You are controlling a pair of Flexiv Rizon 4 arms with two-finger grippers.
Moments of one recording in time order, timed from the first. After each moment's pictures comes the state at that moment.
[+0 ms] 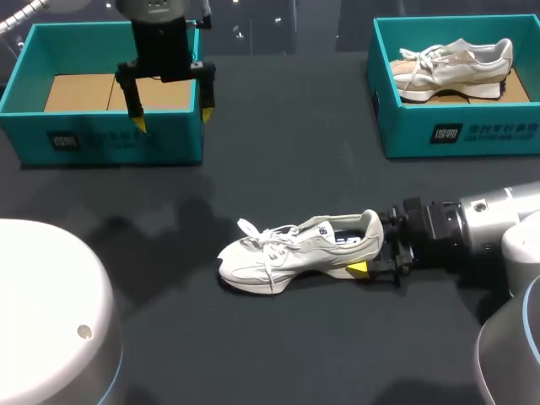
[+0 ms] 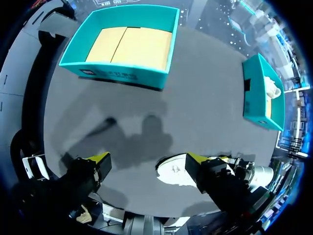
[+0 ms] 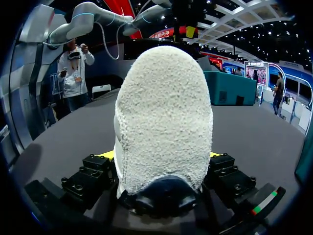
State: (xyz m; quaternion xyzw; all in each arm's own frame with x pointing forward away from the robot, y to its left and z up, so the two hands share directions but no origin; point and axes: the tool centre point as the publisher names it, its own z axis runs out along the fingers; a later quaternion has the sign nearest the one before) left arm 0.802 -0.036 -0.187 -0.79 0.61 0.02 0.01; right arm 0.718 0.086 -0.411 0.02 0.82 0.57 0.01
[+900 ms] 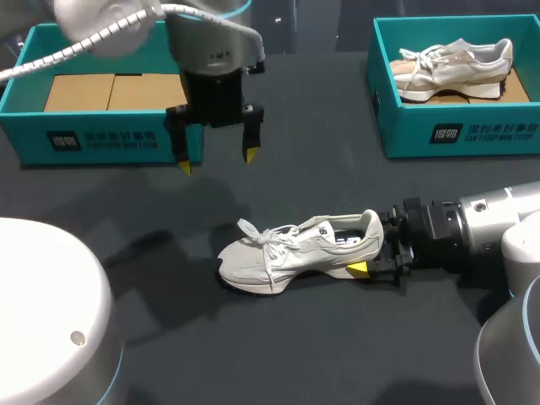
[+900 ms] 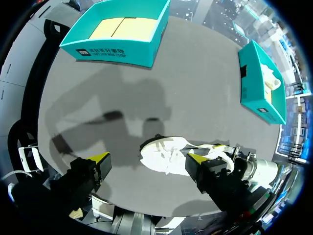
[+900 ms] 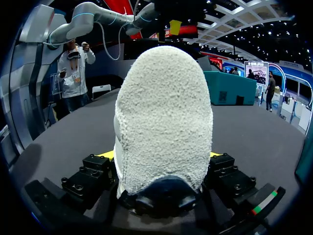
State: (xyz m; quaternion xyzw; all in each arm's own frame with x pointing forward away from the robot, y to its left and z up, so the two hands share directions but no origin) left arm 0.737 -0.104 -0.209 -0.80 0.59 0.02 0.02; right arm 0.718 0.086 -0.411 0.02 0.82 0.57 0.01
